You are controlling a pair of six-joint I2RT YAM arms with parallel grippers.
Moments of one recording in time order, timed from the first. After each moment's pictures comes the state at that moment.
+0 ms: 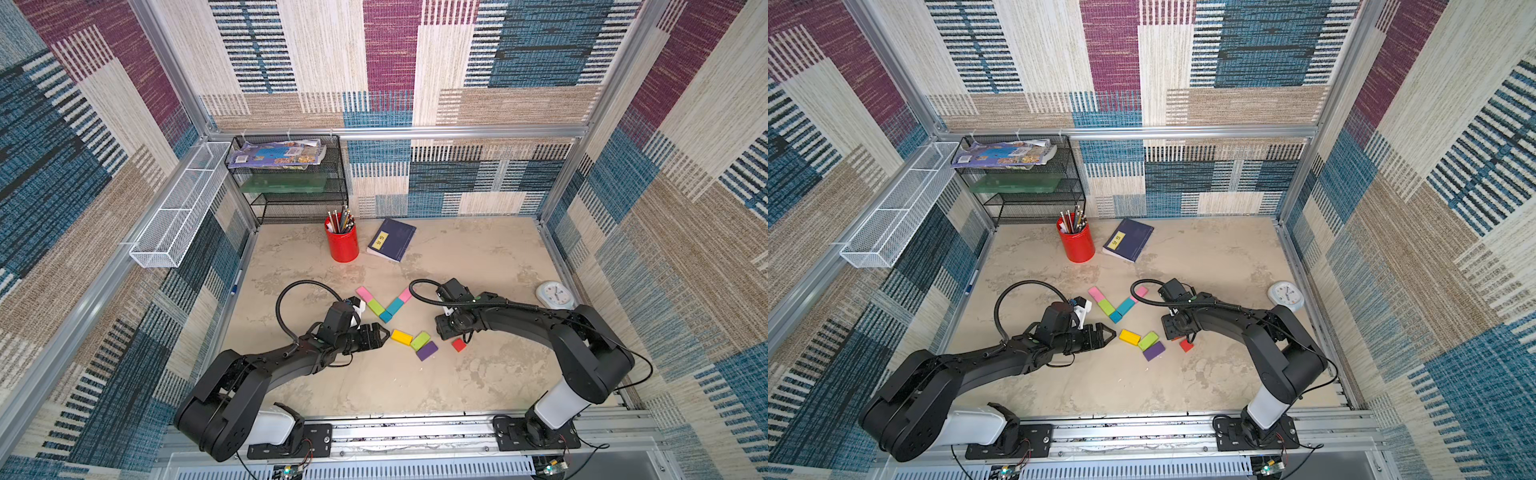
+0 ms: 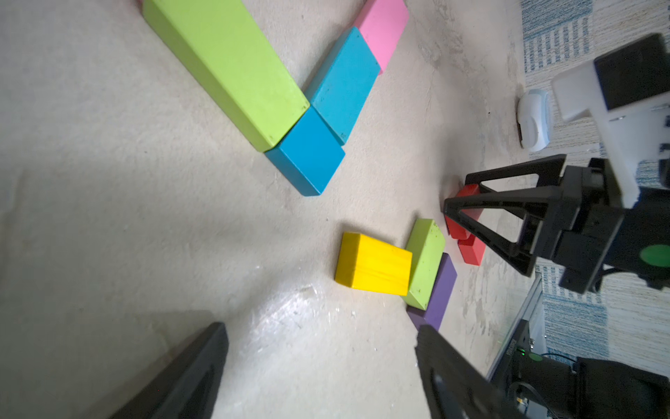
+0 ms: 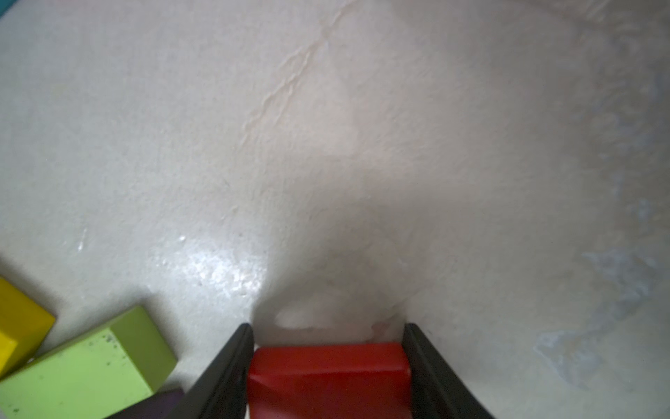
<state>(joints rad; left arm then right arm) -0.52 1.38 0.45 0.14 0.36 -0.68 0.59 1.63 0.91 -0.52 0.08 0.31</state>
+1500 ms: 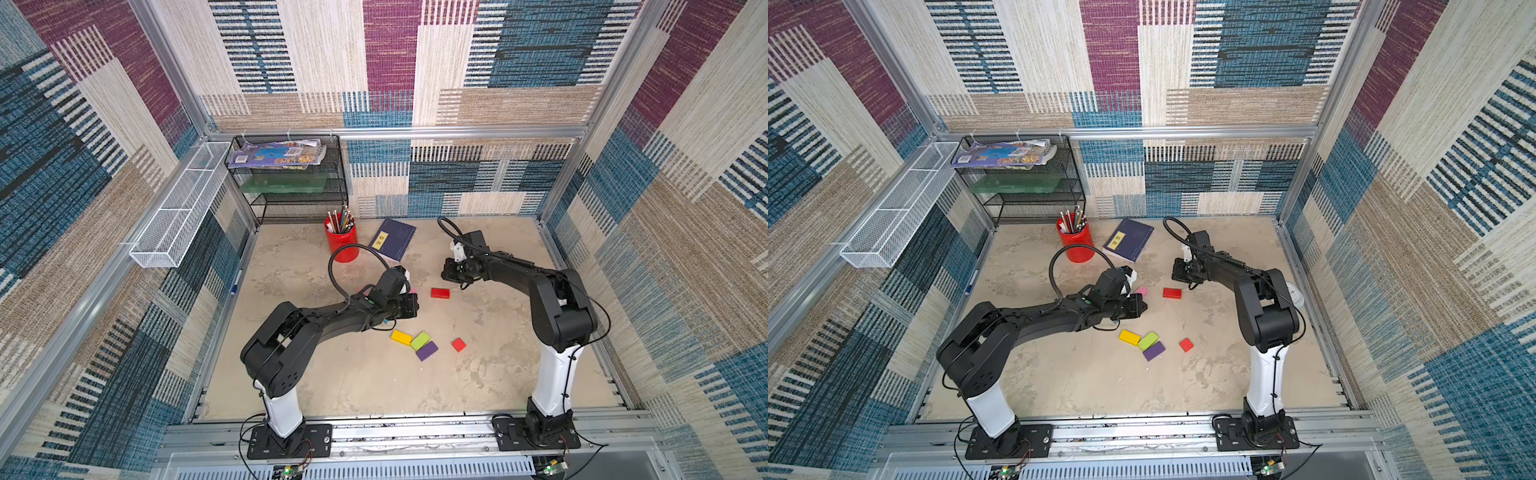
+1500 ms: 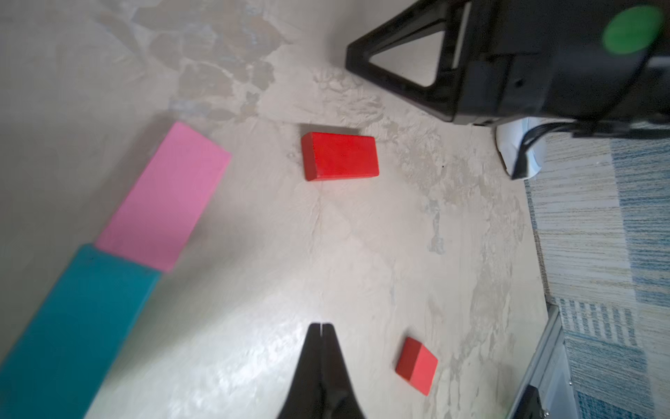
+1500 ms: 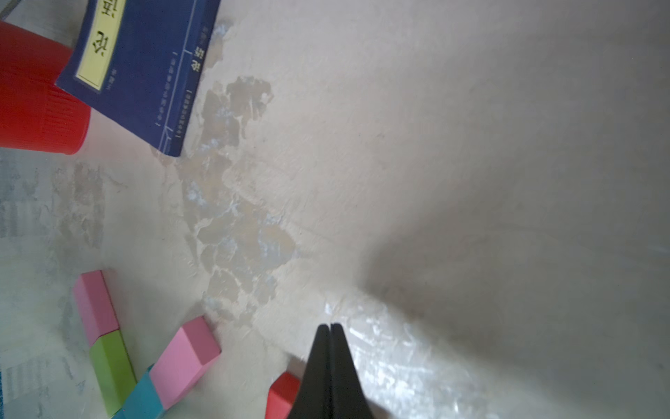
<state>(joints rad) -0.73 1.86 1.13 -0.04 0.21 -0.68 0.24 2.05 1.36 -0.34 -0.34 0.36</state>
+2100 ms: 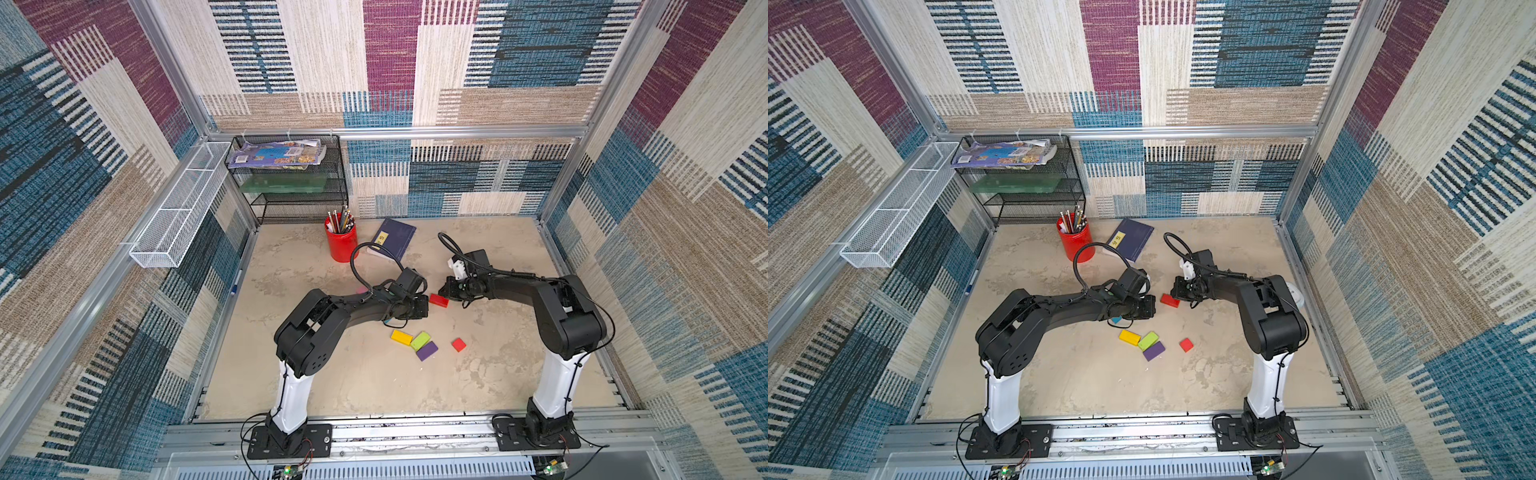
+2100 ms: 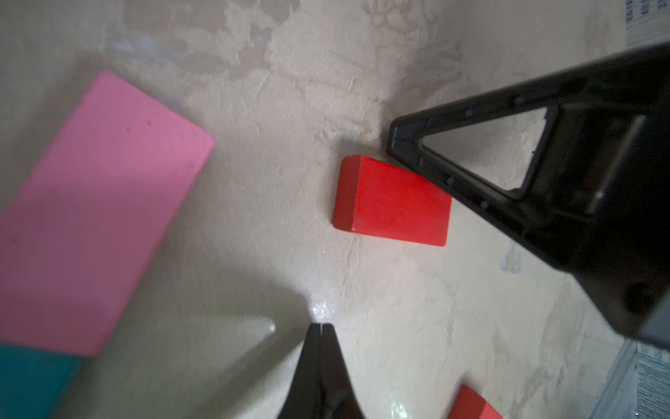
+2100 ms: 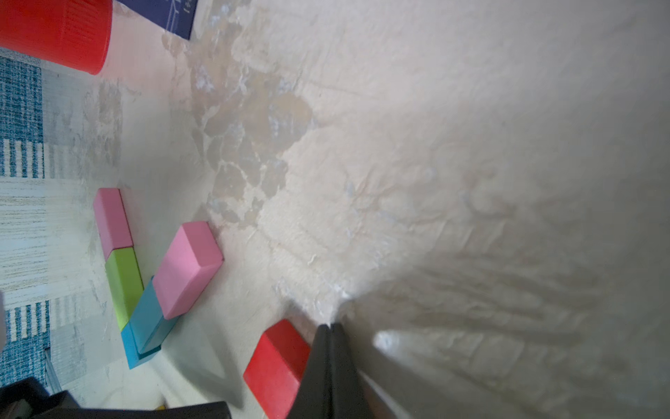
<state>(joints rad) -0.76 2.03 1.27 -0.18 0.18 -0.67 0.26 1.92 1.06 -0.15 -0.44 0.38</state>
